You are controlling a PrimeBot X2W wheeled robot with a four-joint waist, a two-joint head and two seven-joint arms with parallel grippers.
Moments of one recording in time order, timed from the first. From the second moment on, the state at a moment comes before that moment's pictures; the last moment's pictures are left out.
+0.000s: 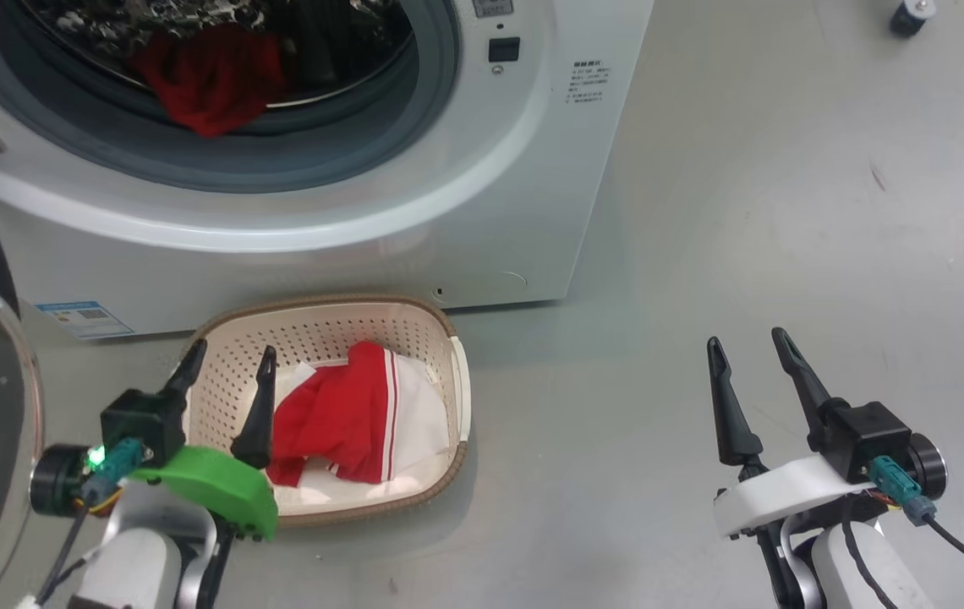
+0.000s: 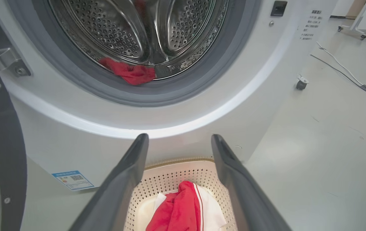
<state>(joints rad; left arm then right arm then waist) -0.17 0.13 -0.22 0.20 -0.32 0.02 -0.07 -0.08 -0.04 0.19 0.21 0.22 -0.02 -0.26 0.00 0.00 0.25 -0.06</state>
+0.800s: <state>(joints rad) -0.73 0.33 -0.15 0.37 -0.26 -0.01 0.23 -0.28 -0.05 0.33 0.10 0.40 -0.06 -0.26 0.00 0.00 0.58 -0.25</state>
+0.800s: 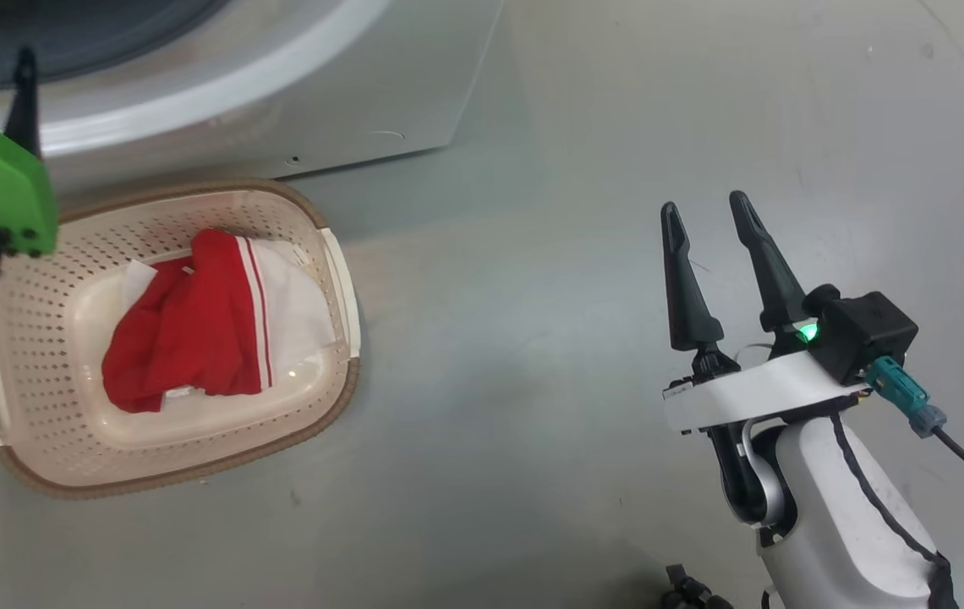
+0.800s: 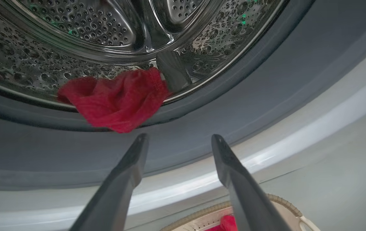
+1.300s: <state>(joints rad) -0.97 0.50 -0.13 0.43 -0.19 -0.04 0.33 -0.37 -0.05 0.40 0.09 0.50 -0.09 -0.26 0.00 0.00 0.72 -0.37</state>
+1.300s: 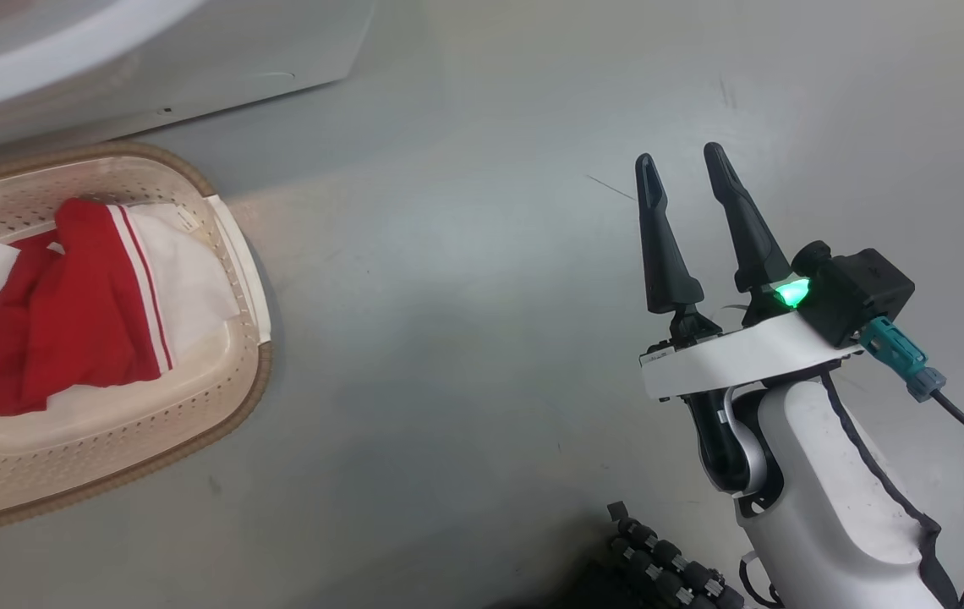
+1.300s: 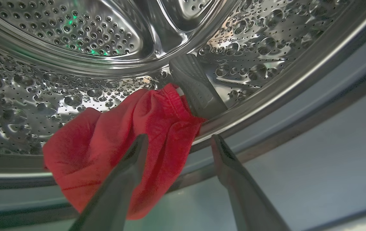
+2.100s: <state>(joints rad) -1.15 0.62 -0.14 0.57 -0.11 -0.06 0.54 -0.41 -0.05 0.42 0.09 0.52 -0.11 -0.26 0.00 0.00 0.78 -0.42</state>
